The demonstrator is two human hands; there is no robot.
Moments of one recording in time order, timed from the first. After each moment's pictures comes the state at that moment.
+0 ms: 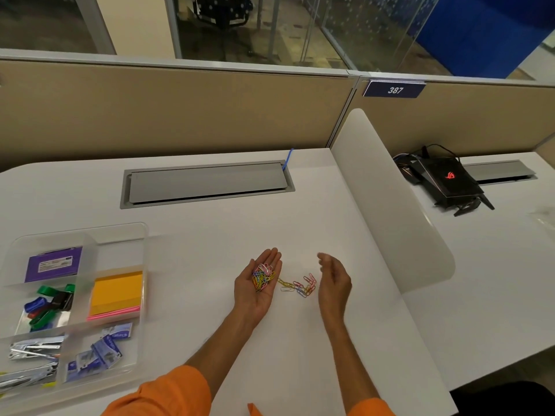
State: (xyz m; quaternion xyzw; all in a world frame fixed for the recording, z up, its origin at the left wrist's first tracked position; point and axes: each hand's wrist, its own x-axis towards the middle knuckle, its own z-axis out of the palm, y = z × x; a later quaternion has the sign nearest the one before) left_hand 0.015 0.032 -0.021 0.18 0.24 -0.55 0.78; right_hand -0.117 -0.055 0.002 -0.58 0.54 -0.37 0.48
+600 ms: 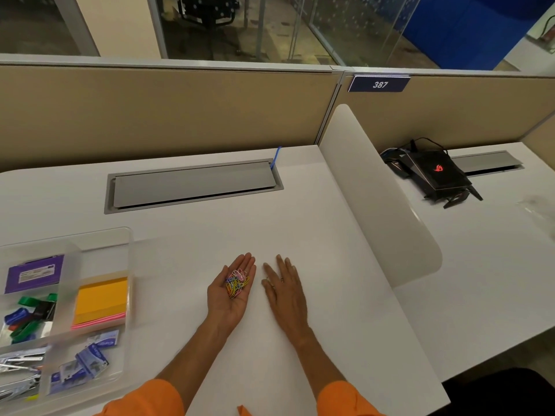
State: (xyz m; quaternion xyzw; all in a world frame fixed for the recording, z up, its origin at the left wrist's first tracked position) left_hand 0.032 0.058 -0.028 0.20 0.23 -0.53 0.79; right_hand -0.100 -0.022 -0.057 -0.90 0.39 -0.10 0.17
